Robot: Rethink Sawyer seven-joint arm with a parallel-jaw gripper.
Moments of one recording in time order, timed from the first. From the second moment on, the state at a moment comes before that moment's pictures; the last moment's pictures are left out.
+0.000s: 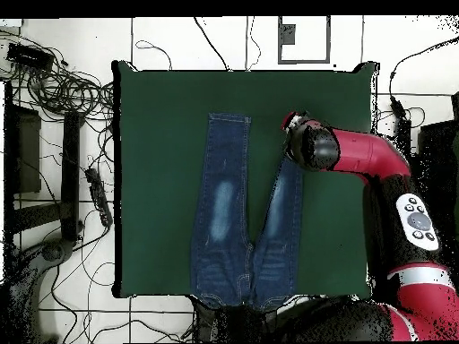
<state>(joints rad) -0.54 -0.40 0.30 1.25 -0.45 0.46 2.15</state>
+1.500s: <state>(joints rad) -0.71 -0.64 0.39 1.40 -0.36 0.57 2.15</state>
